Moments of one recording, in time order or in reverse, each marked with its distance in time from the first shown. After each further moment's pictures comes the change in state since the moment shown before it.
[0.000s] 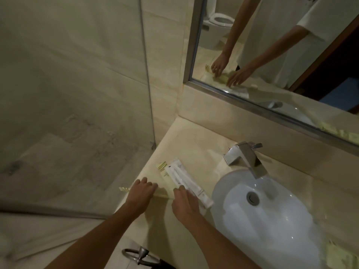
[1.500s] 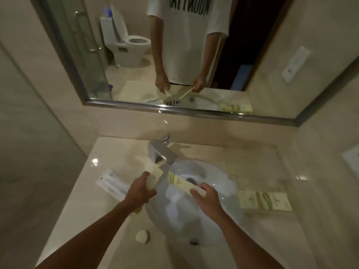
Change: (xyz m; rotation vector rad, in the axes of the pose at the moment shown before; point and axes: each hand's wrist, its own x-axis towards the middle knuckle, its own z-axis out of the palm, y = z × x) left_hand 0.043 0.207 -0.086 -0.808 -0.030 0.045; right_hand -0.148 0.231 -0.083 1.016 0.376 0.520
